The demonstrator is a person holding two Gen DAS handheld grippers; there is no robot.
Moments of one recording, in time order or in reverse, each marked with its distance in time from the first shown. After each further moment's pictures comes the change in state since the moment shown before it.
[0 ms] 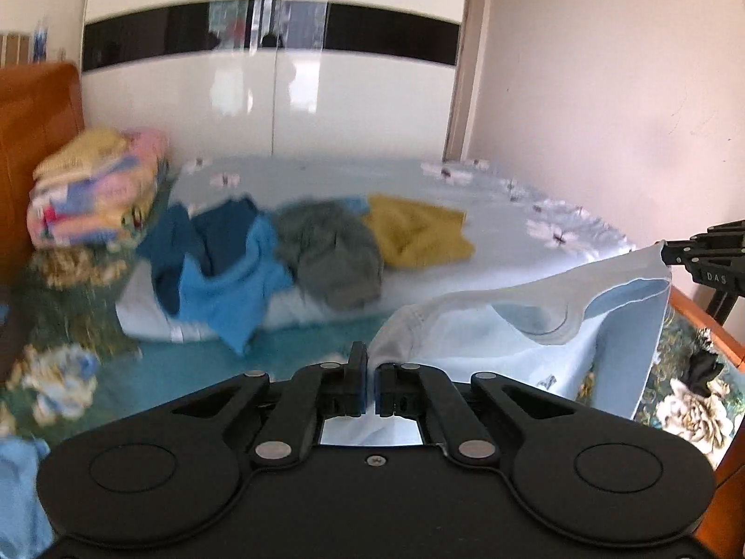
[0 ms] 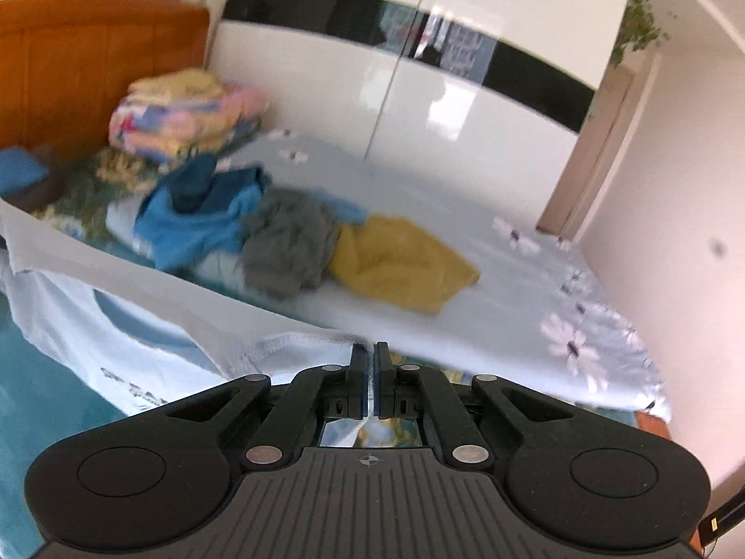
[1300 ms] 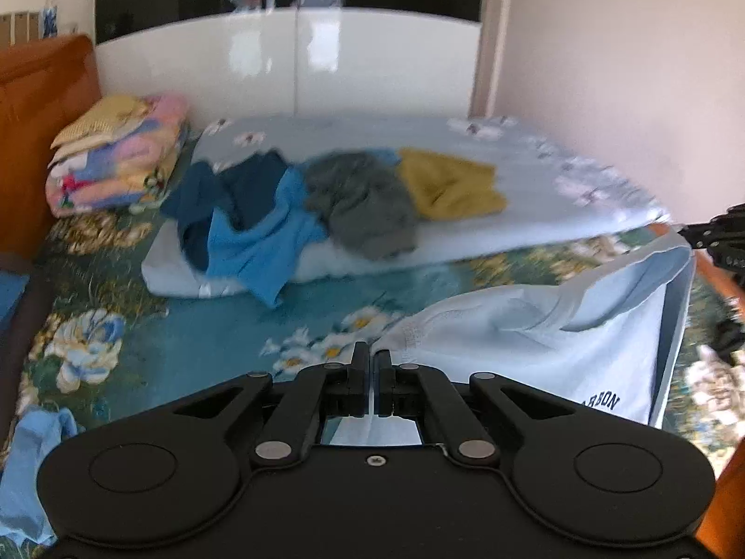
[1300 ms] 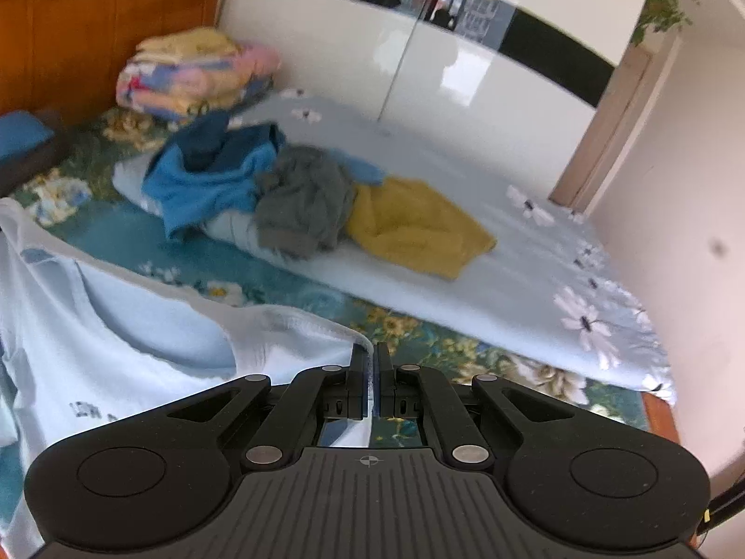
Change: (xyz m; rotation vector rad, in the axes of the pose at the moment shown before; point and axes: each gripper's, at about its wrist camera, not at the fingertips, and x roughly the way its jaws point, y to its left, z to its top) left arm 0.041 0.027 -0.034 -0.010 0.150 0.078; right arm 0.042 0.036 -0.010 -0.040 0.134 0.018
